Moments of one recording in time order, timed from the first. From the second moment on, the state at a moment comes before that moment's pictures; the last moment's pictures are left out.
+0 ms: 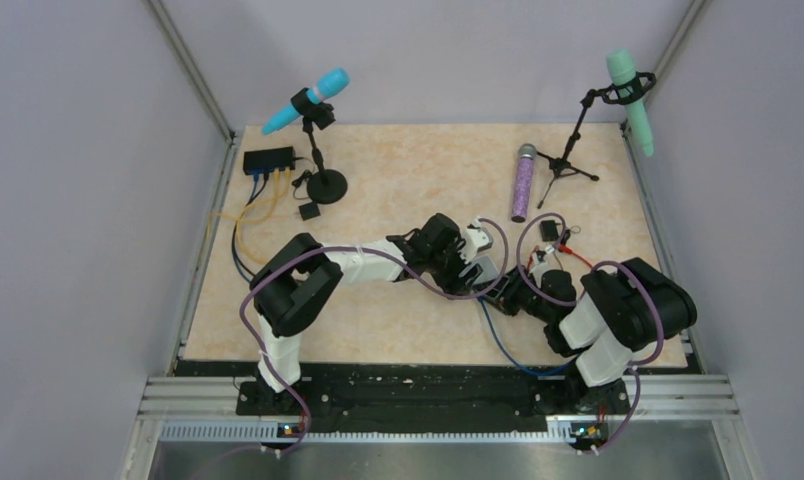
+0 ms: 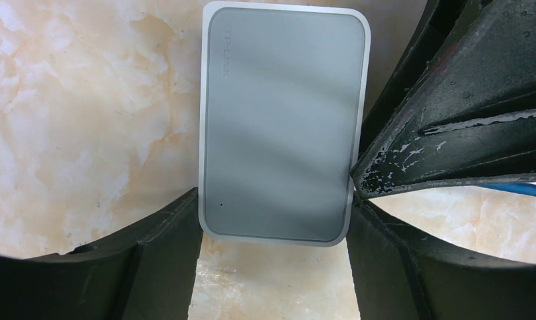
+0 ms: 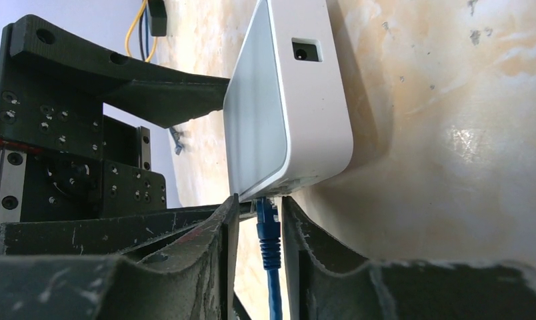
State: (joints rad) left arm -0.88 1.93 1.16 -0.05 0.28 0.10; right arm 0.34 1.62 0.04 1.19 -0.42 1.16
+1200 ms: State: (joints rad) left arm -0.87 1.93 1.14 -0.01 0.31 0.07; right arm 0.36 1.33 0.07 0.81 -0.36 1.07
